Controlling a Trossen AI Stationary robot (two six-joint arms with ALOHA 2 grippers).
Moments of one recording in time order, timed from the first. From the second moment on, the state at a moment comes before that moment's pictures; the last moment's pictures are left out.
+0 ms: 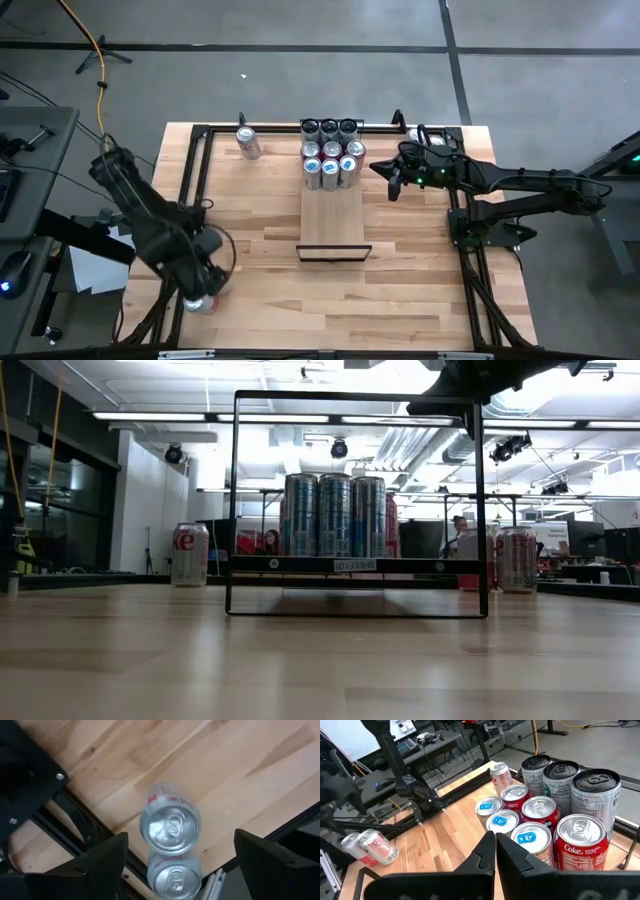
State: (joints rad) left arm -0.85 1.33 1.26 -1.42 -0.06 -1.75; right arm -0.16 0.94 0.75 -0.09 0.16 0.41
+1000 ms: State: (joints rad) left arm -0.89 1.37 1.14 -1.24 -0.05 -1.71; right arm -0.16 0.94 0.75 -0.09 0.20 0.43
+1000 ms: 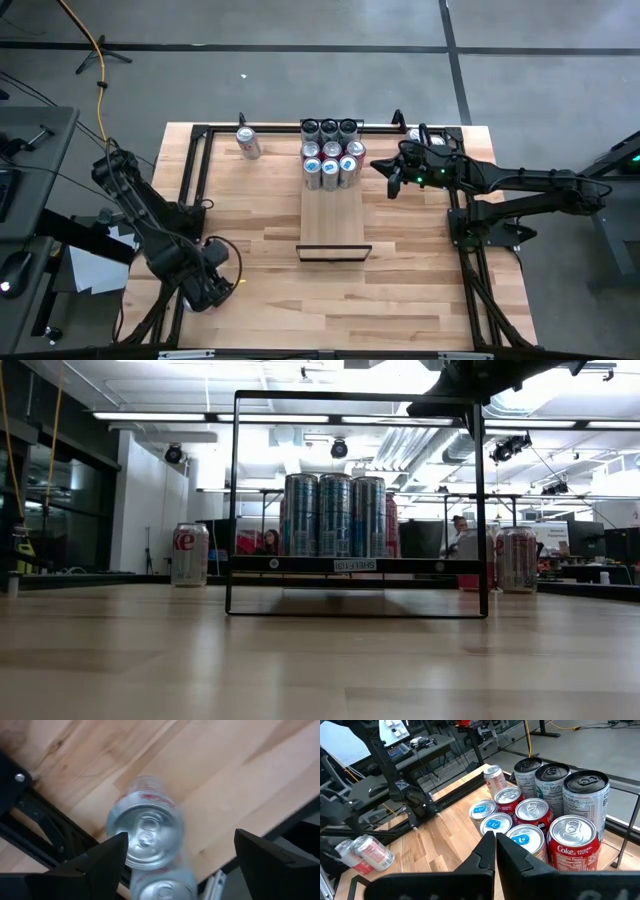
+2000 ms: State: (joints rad) left arm -0.89 1.37 1.06 -1.27 -0.03 -1.70; right arm -0.16 0.94 0.75 -0.09 0.20 0.44
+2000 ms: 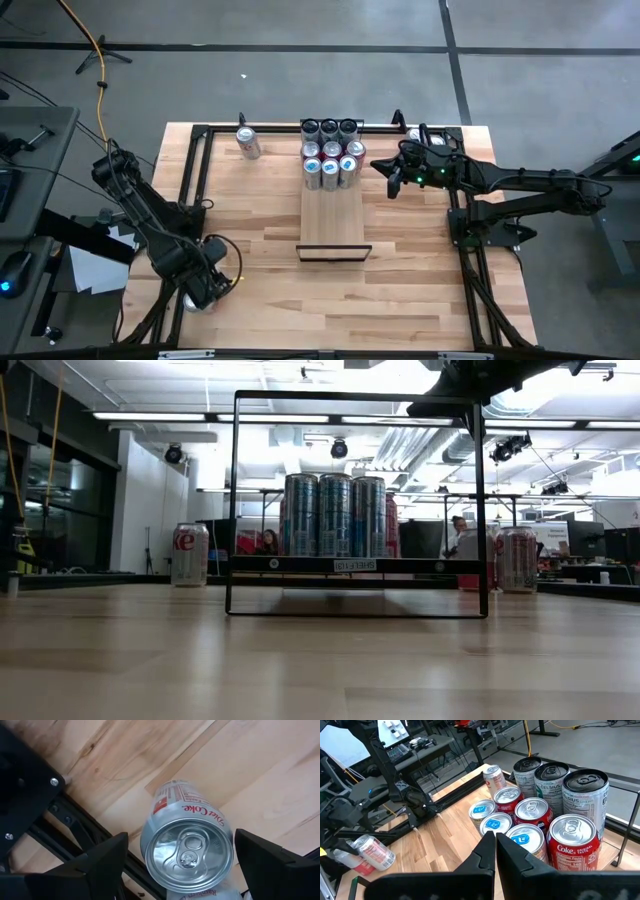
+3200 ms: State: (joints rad) left arm -0.89 1.37 0.94 -1.16 0.00 -1.69; right arm -0.16 0.94 0.75 -0.09 0.21 0.44
